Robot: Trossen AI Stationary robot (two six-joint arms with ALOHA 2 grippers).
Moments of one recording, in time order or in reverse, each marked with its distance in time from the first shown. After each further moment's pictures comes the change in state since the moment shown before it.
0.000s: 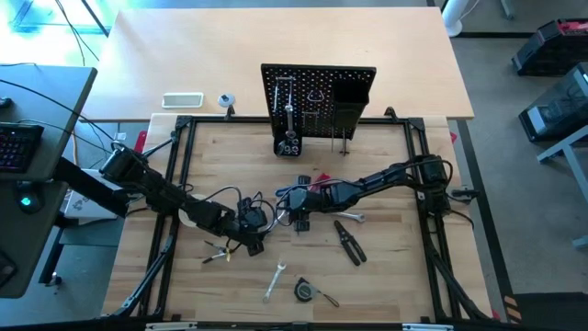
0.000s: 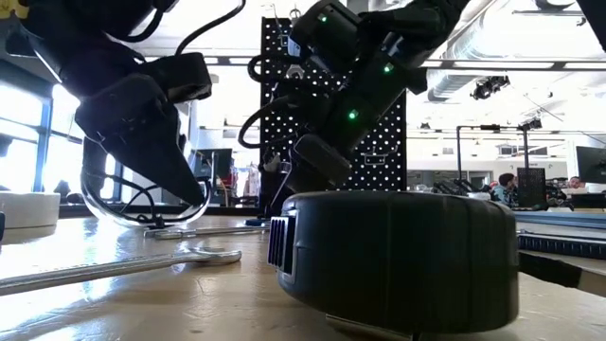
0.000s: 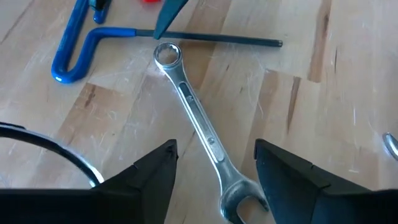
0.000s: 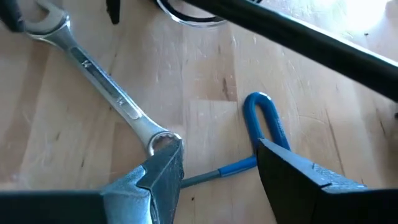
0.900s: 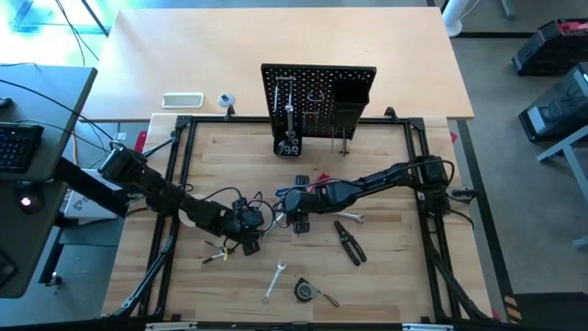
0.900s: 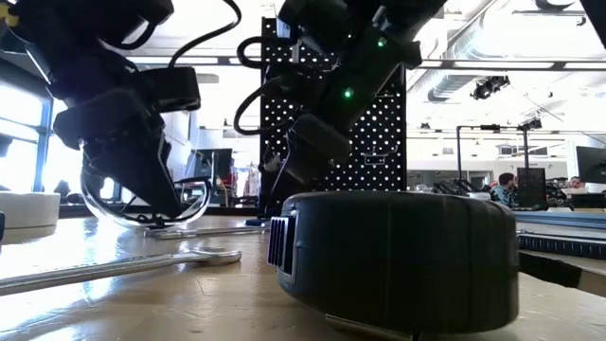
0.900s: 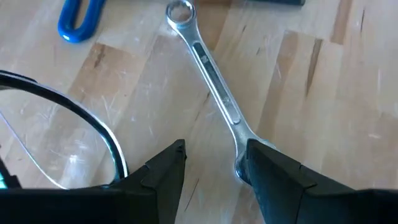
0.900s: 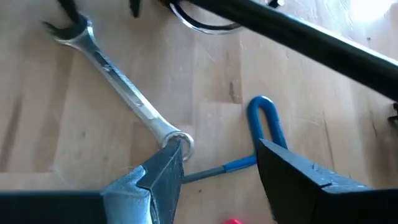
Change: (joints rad) left arm -0.004 -0.022 -0.003 -0.122 0.035 -0.052; right arm 0.025 -0.003 0.112 -0.185 0.005 0.005
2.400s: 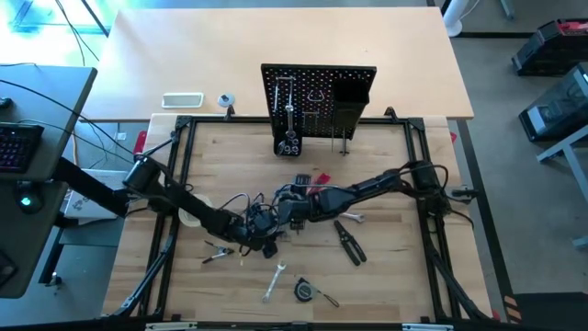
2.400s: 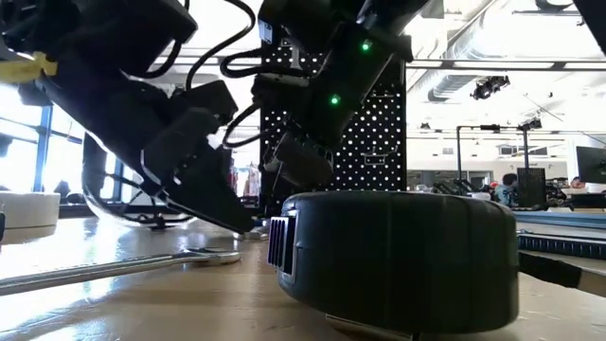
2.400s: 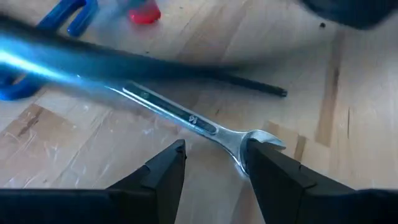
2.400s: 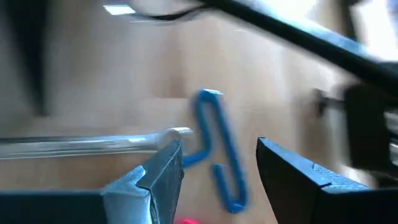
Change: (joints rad) left arm 0.007 0.257 0.003 0.492 -0.135 -0.037; right arm 0.038 0.080 0.114 -0.118 0.216 0.009
